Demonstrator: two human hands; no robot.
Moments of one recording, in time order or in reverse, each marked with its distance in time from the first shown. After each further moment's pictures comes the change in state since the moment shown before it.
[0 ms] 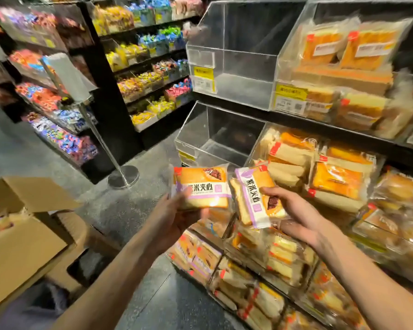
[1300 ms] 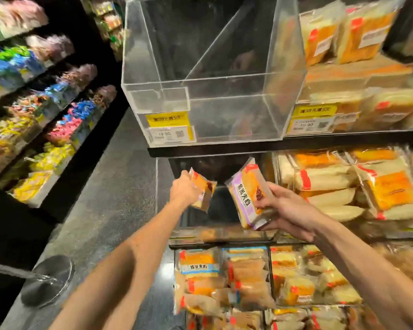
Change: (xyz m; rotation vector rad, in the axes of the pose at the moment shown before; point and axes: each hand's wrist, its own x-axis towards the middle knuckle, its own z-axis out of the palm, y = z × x) left_hand 0.438 0.097 0.017 1.604 -0.229 0.237; right_hand 0.195 -0.061 0.101 -0.203 0.543 -0.295
